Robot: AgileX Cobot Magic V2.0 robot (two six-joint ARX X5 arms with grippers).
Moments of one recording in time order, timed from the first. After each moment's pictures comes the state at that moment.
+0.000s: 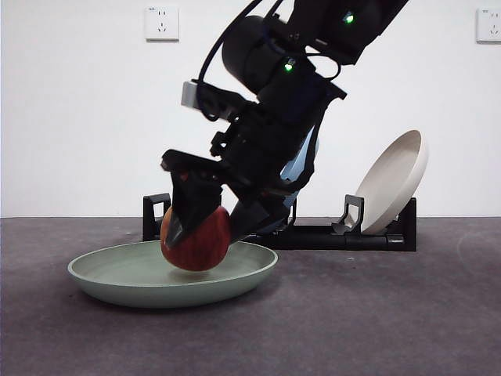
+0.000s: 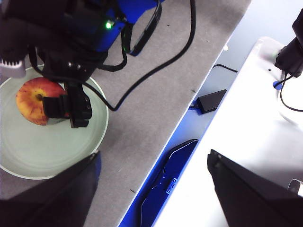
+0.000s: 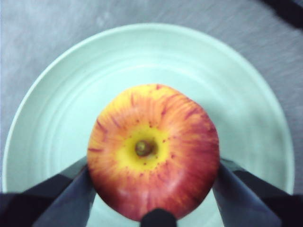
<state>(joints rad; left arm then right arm) -1.00 1.04 1.29 -1.09 0.03 -0.07 0.75 1.89 1.20 -0.18 -0.16 -0.05</state>
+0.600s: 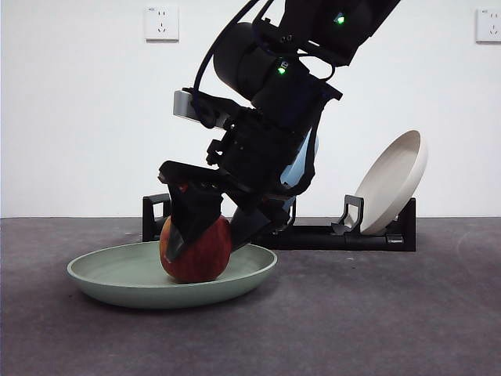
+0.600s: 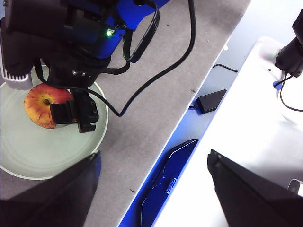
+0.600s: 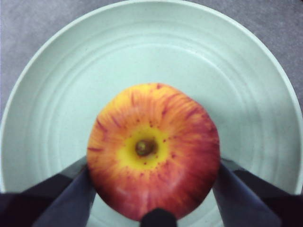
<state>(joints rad) -1.00 1.04 1.29 -1.09 0.03 -0.07 0.77 1.91 1.22 -0.25 -0.14 -0.09</state>
